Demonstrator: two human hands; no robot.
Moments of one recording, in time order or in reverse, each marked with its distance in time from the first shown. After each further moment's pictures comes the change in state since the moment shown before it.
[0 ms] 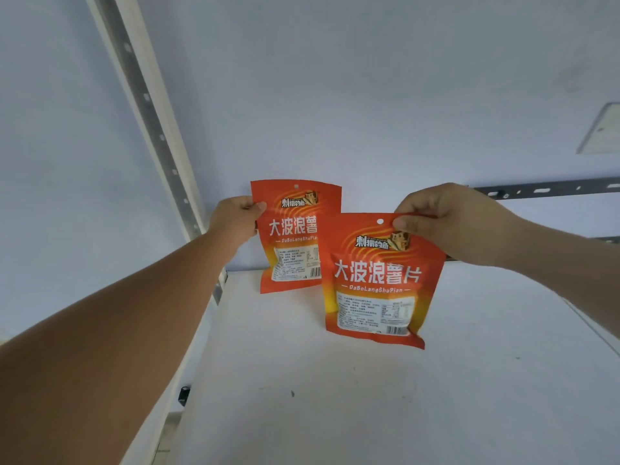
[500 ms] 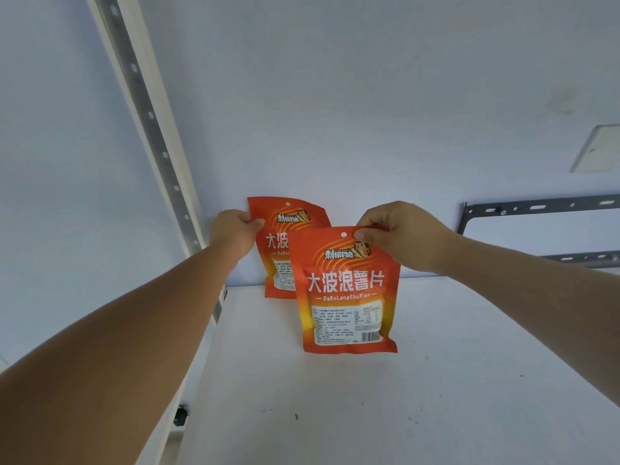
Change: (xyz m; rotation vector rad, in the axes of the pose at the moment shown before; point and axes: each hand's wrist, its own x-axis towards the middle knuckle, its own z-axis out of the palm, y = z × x) left_hand 0.018 0.001 -0.002 0.270 0.109 0.034; right_hand 0.054 -0.009 0.038 -0.059 -0.020 -0.066
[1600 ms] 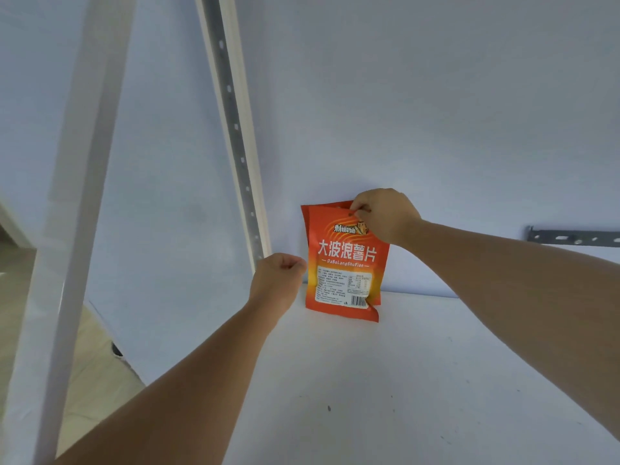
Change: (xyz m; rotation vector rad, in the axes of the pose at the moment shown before) left_hand -0.115 -0.020 -0.025 -0.167 0.036 -0.120; right_hand 0.104 -0.035 0.044 -0.340 0.097 -0.158
